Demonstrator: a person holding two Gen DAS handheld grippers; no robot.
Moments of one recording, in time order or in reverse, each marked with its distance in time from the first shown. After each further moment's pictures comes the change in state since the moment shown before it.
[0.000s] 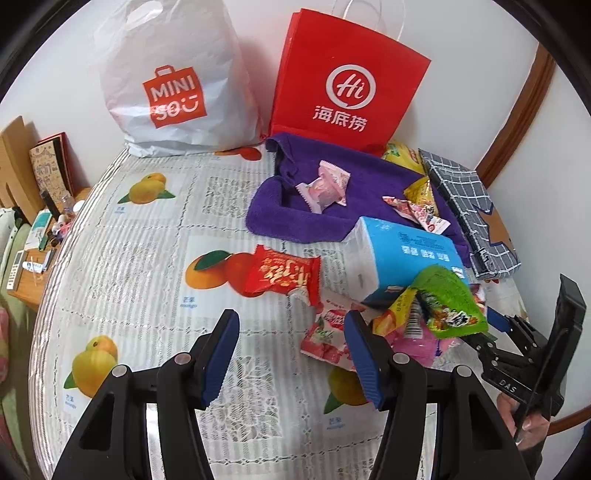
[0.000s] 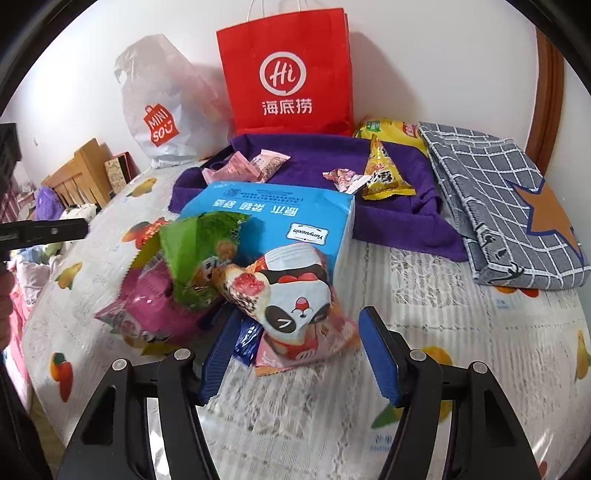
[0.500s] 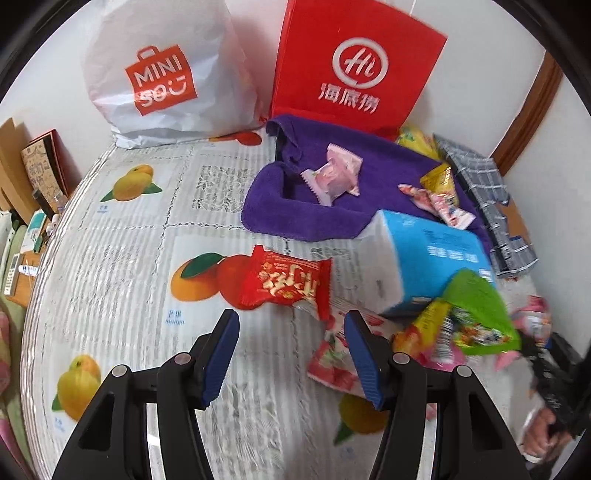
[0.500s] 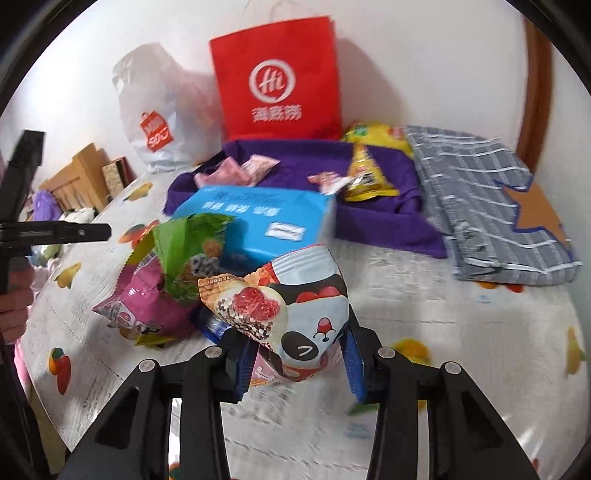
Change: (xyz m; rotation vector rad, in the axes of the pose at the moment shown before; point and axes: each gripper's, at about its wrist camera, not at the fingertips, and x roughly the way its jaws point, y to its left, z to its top) left arm 0.048 -0.003 0.016 0.025 0.062 0.034; right arm -0.031 -0.023 -0.010 0.037 -0.040 -0.028
